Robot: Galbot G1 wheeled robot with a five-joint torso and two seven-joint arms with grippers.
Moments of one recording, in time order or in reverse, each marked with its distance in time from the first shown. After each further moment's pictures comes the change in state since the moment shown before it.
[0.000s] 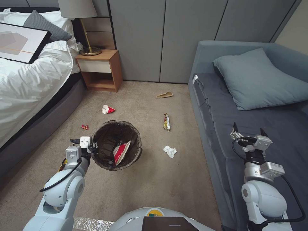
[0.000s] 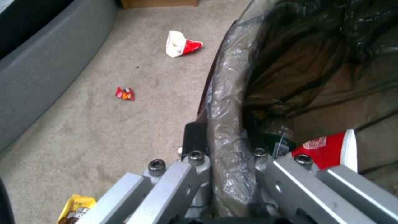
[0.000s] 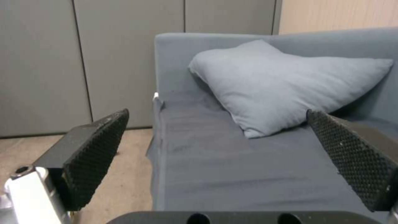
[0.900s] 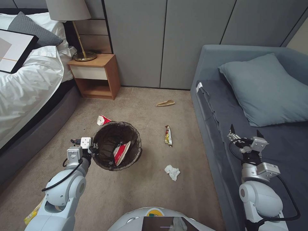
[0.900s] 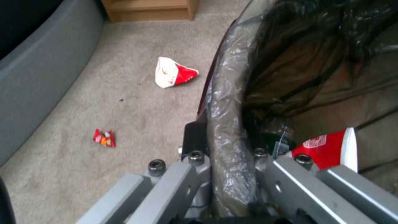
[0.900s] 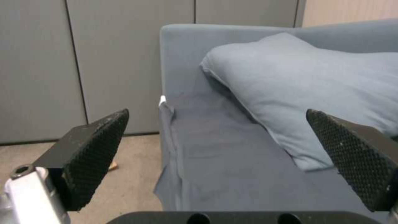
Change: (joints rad) left arm -0.002 -0.005 0.002 0.015 0.009 0.000 0.002; right arm 0.004 0.011 -0.011 -0.027 -0.019 0.017 -0.014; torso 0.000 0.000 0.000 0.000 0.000
